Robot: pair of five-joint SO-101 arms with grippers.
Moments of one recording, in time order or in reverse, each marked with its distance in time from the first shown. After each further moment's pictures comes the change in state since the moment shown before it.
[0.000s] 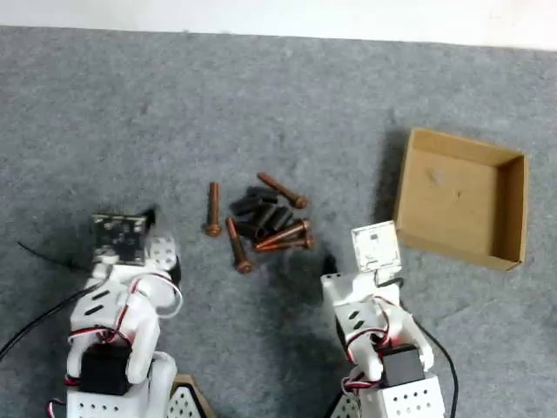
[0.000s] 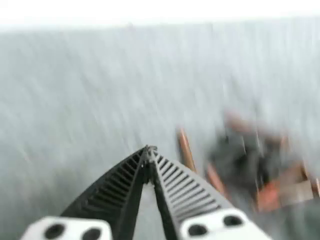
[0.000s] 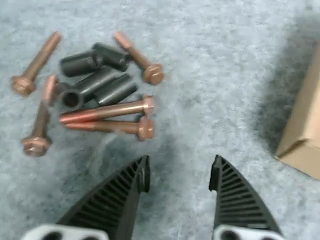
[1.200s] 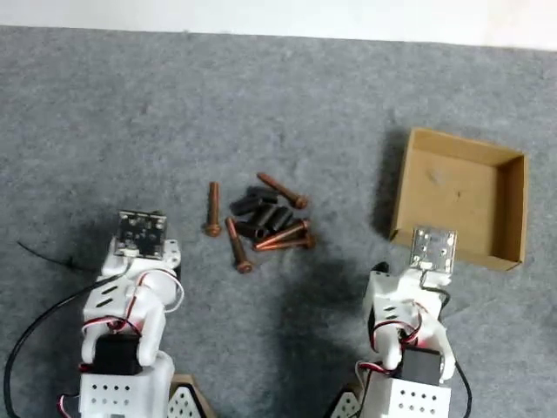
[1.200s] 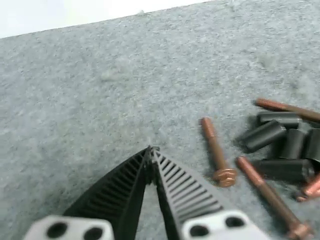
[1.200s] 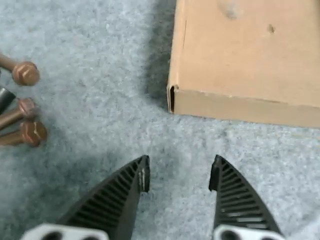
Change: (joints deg) left arm -4.0 0.6 12.0 -6.0 -7.5; right arm 21.5 0.0 0.0 5.5 0.0
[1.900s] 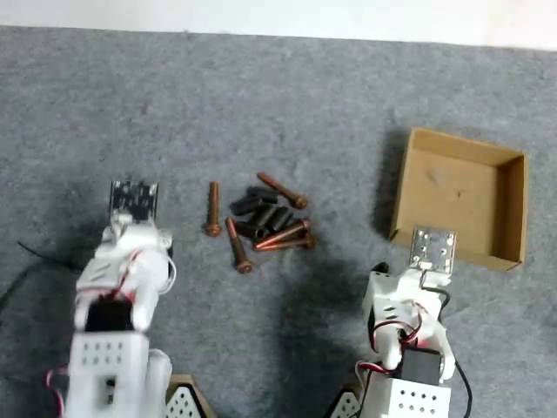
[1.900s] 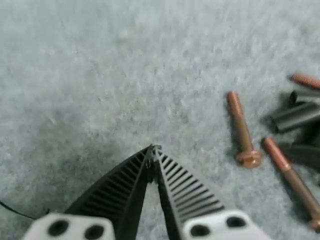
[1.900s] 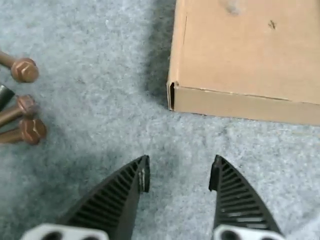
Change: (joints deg) left arm -3.0 34.4 -13.5 -6.5 0.0; right arm 0.0 0.0 0.0 0.2 0.0
